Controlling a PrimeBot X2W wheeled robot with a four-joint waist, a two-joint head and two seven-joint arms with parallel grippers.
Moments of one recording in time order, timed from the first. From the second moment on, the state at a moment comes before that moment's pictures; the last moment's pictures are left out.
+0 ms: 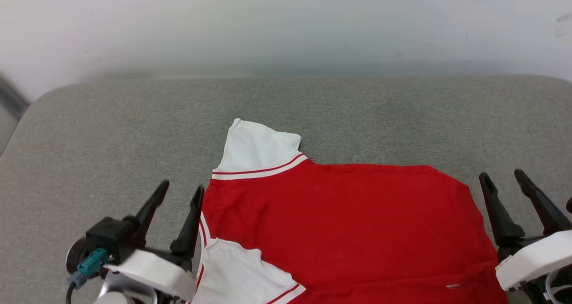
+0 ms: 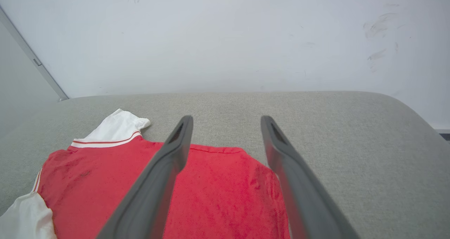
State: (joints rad) left arm -0.12 0.59 -0.55 -0.04 -0.71 0.18 -0.26; right arm 0.03 -0.23 -0.07 -0.19 0.40 0.13 0.20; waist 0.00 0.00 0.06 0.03
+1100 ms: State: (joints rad) left arm -0.64 0.70 -0.37 0.17 -0.66 -0.13 0.41; right arm -0.12 -0.15 0.05 -0.06 0.38 0.13 -0.14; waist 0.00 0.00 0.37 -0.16
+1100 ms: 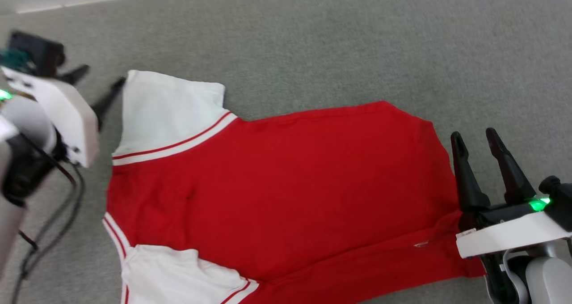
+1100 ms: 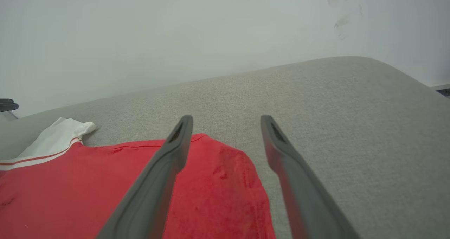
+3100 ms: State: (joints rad) left arm -0.57 0.71 -0.40 -0.29 -0.84 -0.08 0.58; right arm -0.43 -0.56 0.20 -0.03 0.51 0.13 0.91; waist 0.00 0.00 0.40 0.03
